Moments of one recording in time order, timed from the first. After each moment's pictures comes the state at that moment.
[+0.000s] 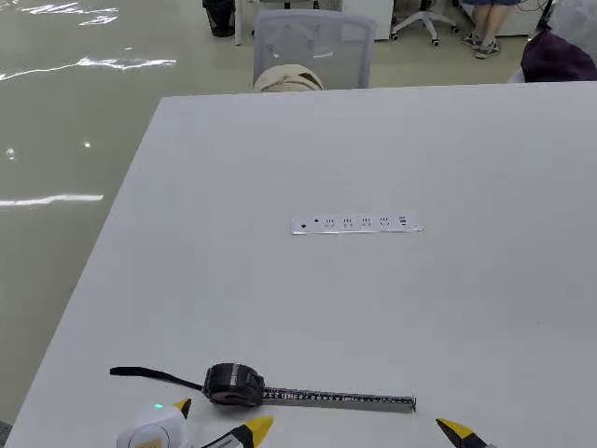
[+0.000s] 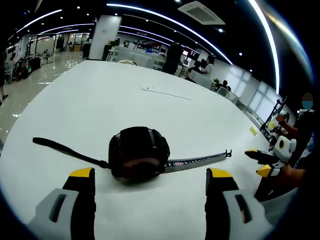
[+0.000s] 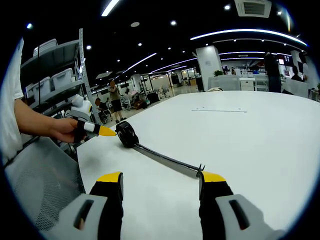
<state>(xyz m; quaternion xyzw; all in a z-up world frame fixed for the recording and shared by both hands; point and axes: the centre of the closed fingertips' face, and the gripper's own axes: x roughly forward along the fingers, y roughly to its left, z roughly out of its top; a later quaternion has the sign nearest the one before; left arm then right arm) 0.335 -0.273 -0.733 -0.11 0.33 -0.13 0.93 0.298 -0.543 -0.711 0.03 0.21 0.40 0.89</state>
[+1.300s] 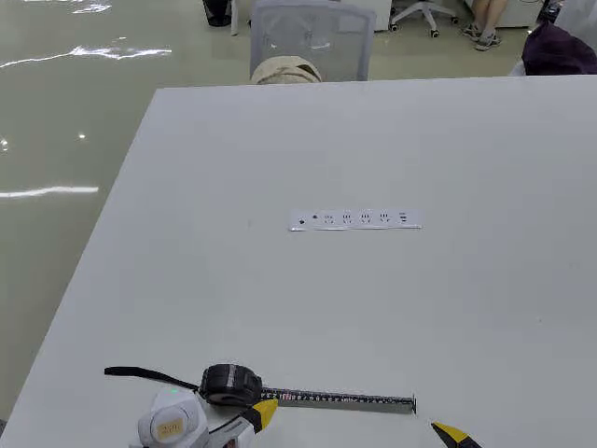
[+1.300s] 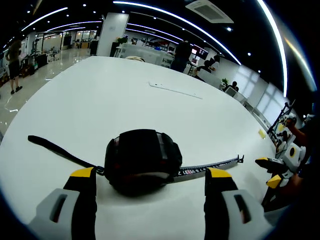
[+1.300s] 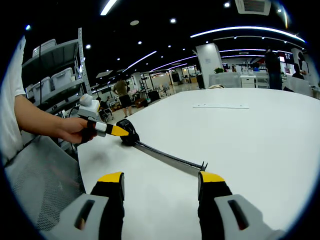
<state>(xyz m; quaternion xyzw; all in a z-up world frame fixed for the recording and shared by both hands) 0.360 -0.274 -0.754 -0.12 0.34 -0.10 0.93 0.299 -0.537 -0.716 0.03 0.22 0.41 0.89</state>
